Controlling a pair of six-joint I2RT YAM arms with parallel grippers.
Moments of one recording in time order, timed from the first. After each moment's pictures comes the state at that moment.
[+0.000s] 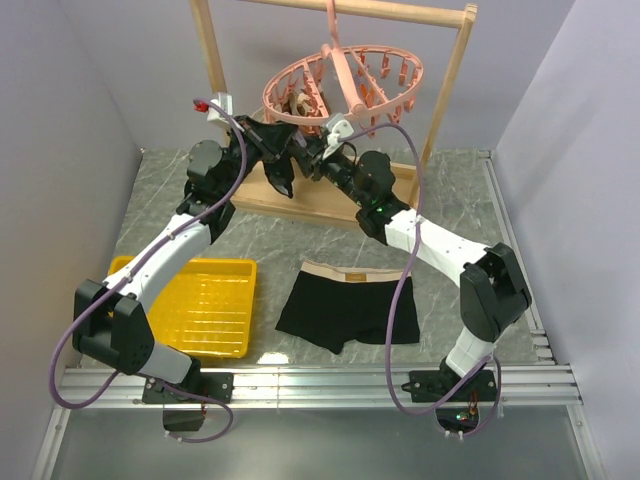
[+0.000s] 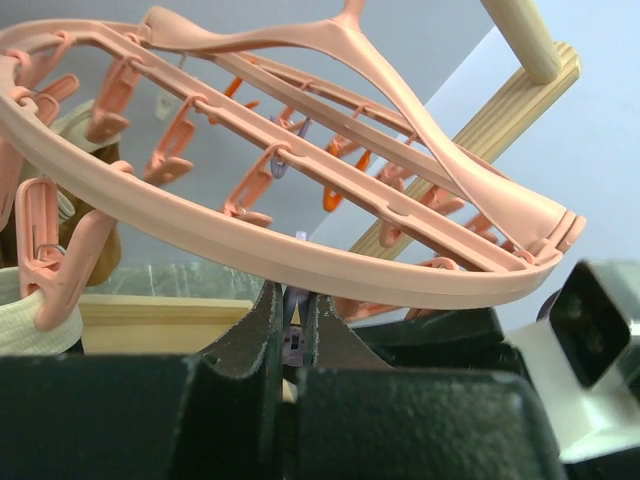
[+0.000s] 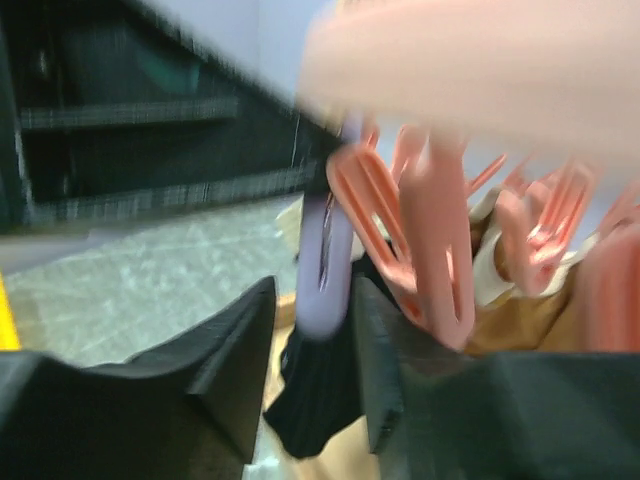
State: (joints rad) left arm -0.40 1.45 1.21 0.53 0.19 -0.72; right arm 0.64 1.69 1.31 0.65 -0.21 -0.08
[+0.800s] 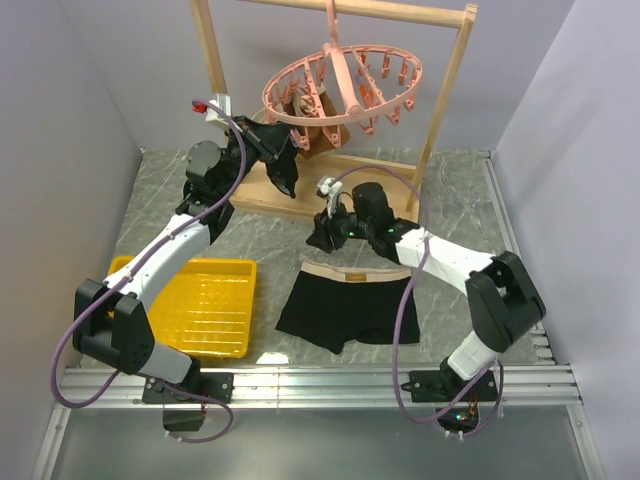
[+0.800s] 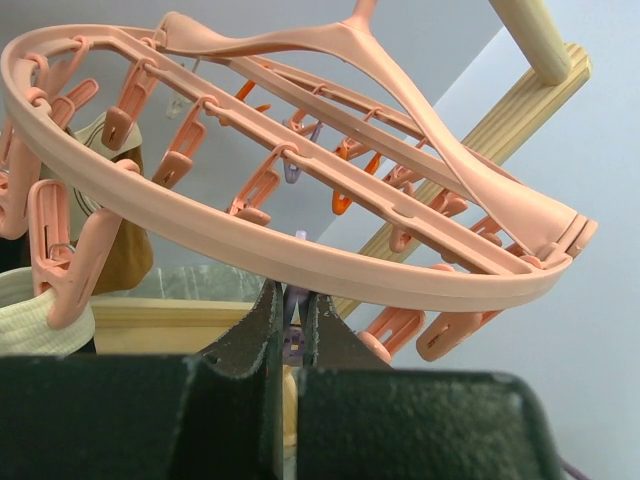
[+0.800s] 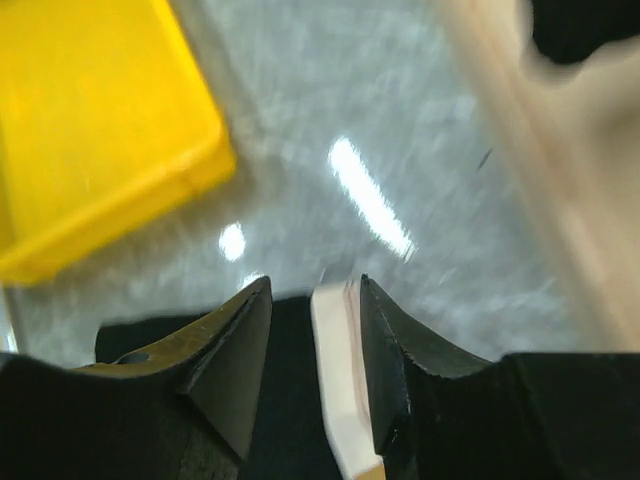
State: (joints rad) left arm -0.39 1.45 1.20 0.54 0.19 -0.71; right arm 0.60 1.58 1.03 0.12 -0.51 -0.05
